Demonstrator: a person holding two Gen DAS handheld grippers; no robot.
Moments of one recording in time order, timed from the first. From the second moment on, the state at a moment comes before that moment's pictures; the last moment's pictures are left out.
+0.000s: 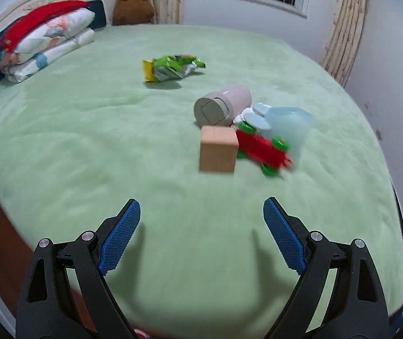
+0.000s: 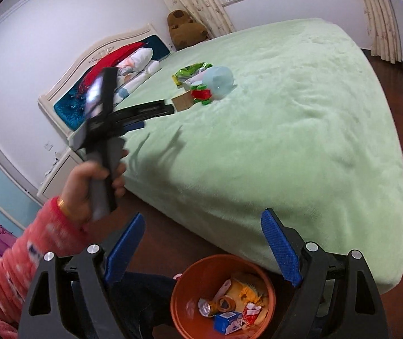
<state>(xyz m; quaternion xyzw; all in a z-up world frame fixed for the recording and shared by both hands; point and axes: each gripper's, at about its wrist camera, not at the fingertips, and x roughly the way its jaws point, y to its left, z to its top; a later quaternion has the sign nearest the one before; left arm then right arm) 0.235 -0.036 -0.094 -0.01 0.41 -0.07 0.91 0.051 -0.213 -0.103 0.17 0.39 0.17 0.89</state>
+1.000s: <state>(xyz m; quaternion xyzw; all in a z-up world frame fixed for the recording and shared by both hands) 0.160 0.004 -0.075 -0.01 0.36 -0.12 0.92 0.208 -0.216 -0.092 0.22 0.35 0.14 0.90</state>
